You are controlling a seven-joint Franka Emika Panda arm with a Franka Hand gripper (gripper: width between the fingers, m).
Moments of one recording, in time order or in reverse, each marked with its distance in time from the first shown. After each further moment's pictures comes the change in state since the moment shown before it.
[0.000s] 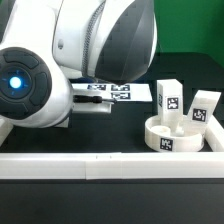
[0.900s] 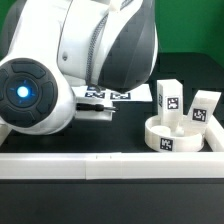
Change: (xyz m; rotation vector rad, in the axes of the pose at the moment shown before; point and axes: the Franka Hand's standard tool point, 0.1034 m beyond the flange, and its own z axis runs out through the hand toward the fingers) arm 0.006 -0.003 0.006 -0.007 0.007 0.015
